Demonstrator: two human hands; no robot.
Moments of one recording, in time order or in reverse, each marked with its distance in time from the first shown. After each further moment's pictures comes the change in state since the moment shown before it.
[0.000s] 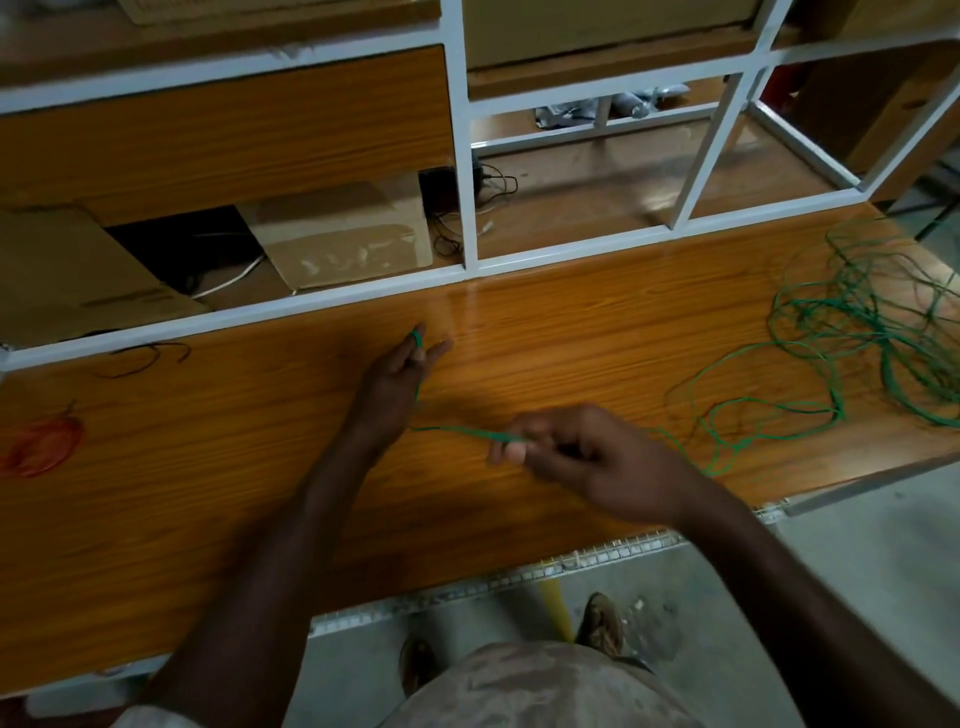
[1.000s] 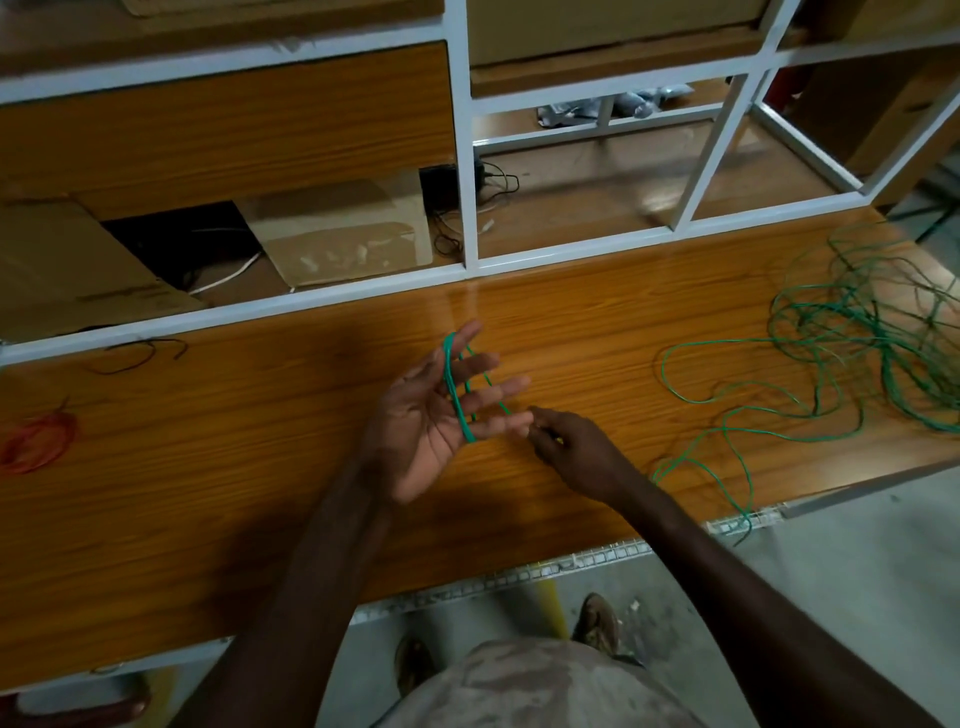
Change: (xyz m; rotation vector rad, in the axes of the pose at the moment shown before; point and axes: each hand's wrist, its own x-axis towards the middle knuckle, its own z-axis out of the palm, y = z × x) left_hand -0.045 0.029 0.034 -0.967 -0.411 -0.029; right_hand 0.034 0.130 0.028 -0.120 0.240 0.192
